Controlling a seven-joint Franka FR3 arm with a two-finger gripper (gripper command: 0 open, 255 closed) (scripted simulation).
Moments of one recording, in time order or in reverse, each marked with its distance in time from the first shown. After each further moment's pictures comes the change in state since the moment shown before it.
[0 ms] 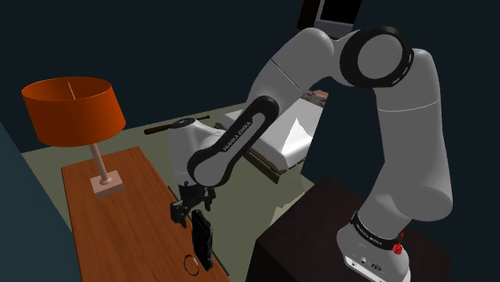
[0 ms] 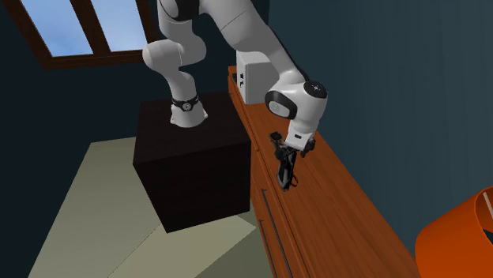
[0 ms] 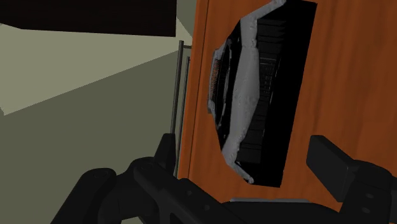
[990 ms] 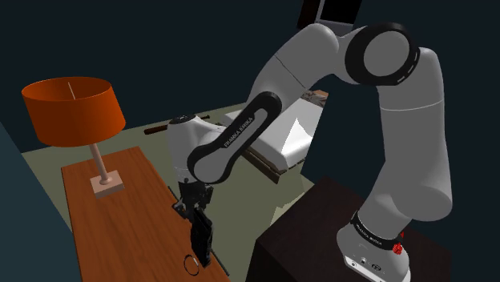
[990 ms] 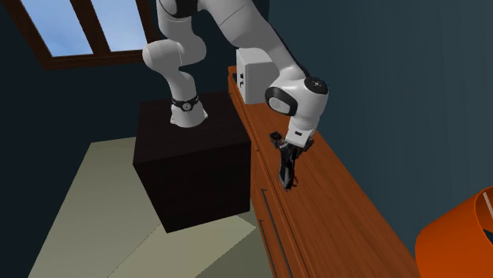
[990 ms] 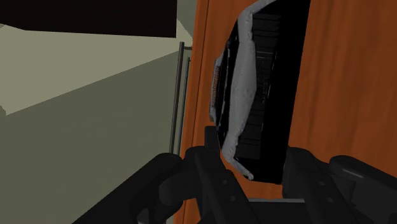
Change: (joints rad) arm -0.007 -0.028 0.009 -0.006 0.011 -0.020 -0.004
